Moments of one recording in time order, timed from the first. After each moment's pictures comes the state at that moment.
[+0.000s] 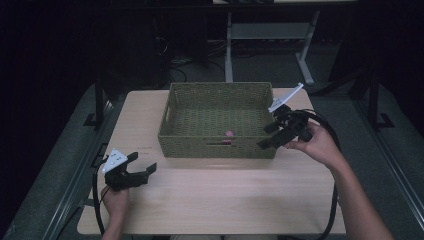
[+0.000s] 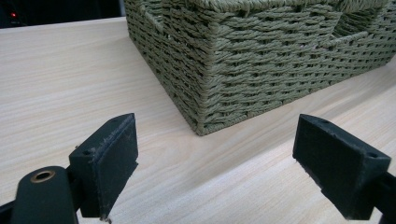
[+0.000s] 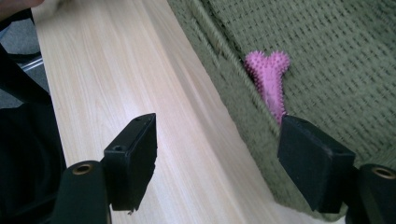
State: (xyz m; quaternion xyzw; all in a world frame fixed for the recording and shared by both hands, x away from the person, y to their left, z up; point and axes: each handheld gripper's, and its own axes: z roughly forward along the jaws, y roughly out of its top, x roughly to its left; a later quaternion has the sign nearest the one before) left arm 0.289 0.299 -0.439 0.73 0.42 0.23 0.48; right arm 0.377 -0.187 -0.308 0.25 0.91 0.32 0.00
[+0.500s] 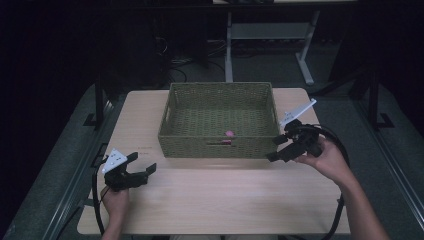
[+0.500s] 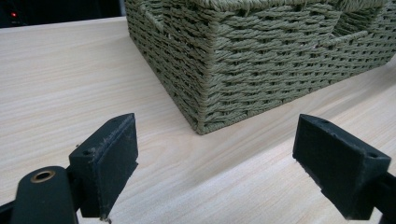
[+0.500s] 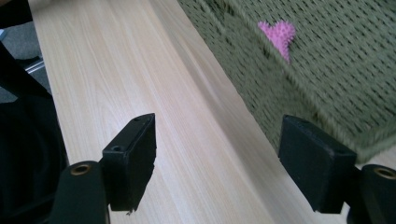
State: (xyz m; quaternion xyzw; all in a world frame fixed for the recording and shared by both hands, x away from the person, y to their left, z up) left arm 0.288 0.300 -0.439 0.73 0.42 0.23 0.48; right arm 0.349 -0.212 -0.332 0.27 0.90 0.33 0.01
